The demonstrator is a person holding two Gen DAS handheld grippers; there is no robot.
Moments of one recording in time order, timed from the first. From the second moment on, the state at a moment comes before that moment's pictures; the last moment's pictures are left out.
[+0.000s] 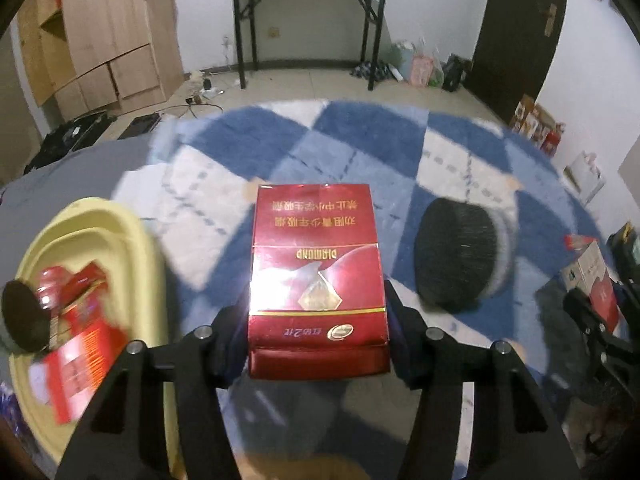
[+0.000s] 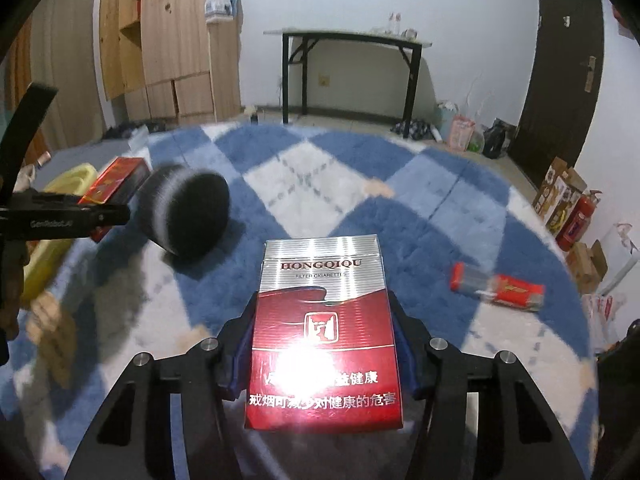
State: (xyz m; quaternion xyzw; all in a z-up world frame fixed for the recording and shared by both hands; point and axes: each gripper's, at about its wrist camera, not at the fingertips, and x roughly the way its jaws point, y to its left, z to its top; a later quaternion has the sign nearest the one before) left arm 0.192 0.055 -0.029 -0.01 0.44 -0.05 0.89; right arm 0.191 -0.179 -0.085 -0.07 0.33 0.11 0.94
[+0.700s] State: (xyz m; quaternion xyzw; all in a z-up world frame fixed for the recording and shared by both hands) left arm 0.025 0.129 0.122 -0.04 0.35 -0.02 0.94; right arm 0.005 -0.173 0.079 -0.04 0.25 0.15 0.96
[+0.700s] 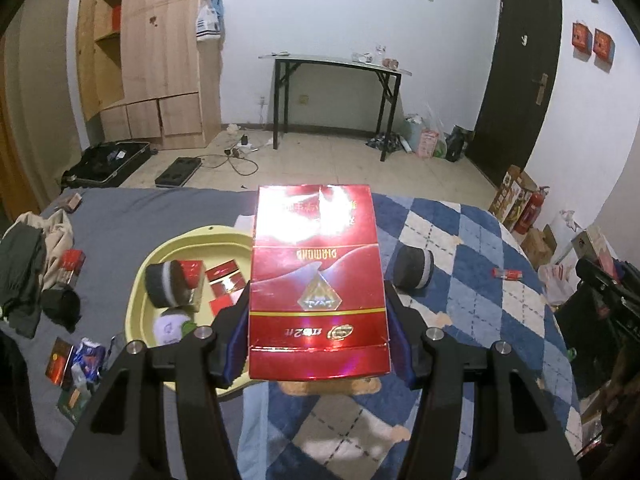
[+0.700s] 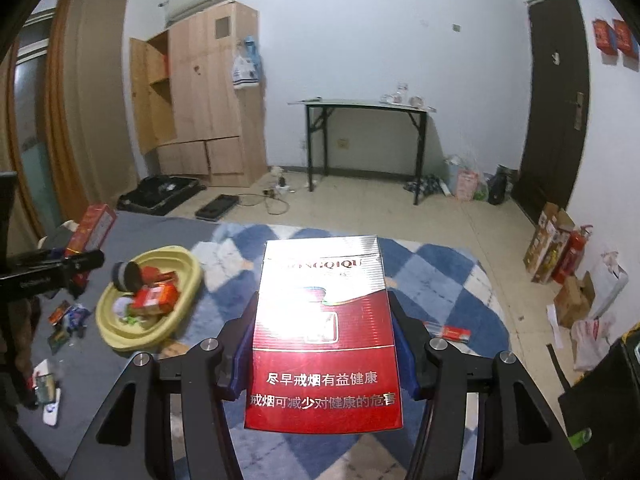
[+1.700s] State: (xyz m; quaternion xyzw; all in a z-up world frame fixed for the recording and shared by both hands) left arm 0.112 0.314 -0.047 -0.15 0.49 0.06 0.86; right arm 0.190 0.132 -0.024 -0.19 0.39 0.34 0.83
